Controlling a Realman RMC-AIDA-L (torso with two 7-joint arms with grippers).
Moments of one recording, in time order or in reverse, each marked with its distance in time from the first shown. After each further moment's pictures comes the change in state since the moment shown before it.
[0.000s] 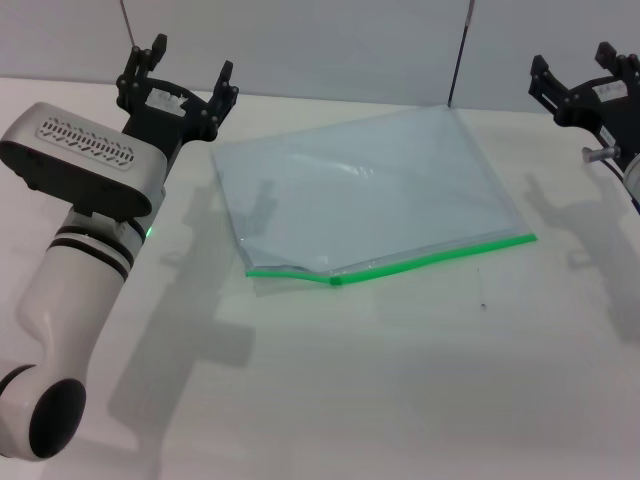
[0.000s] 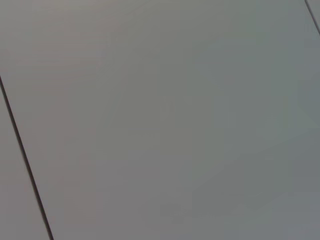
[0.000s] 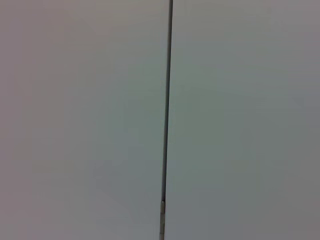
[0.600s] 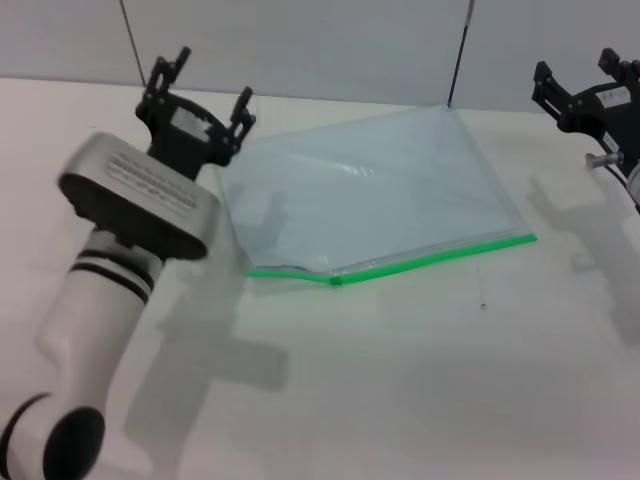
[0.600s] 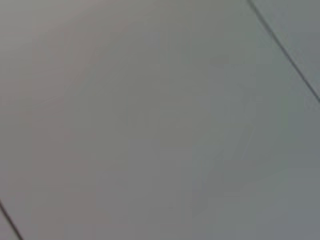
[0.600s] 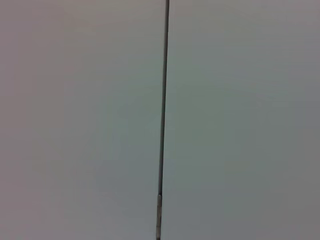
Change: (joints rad) left arm 0.053 -0.001 0.004 -0.130 -0.010 0.000 0.407; right arm -0.011 -0.002 -0.007 0.000 0.000 -0.002 0.000
